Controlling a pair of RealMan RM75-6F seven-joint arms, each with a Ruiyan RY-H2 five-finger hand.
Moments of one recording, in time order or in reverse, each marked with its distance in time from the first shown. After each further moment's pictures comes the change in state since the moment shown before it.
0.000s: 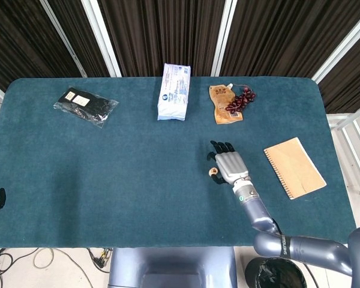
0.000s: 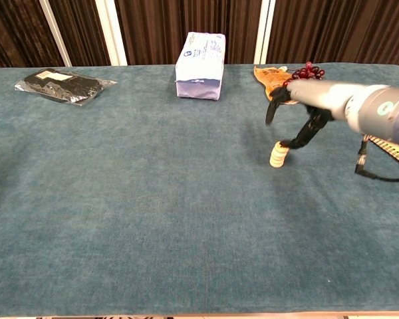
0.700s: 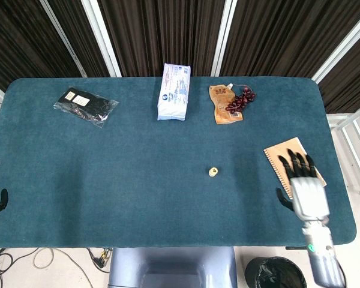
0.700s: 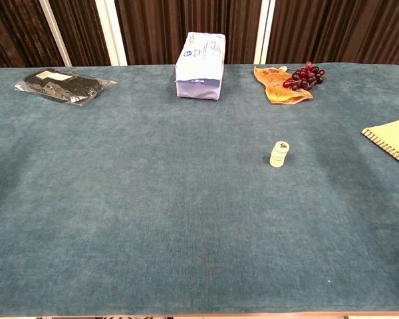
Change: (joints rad) left arm 0.002 -0.002 0.012 -0.009 0.029 0.013 0.022; right arm -0.485 0.291 -0.246 -0.278 -0.511 0.632 0.108
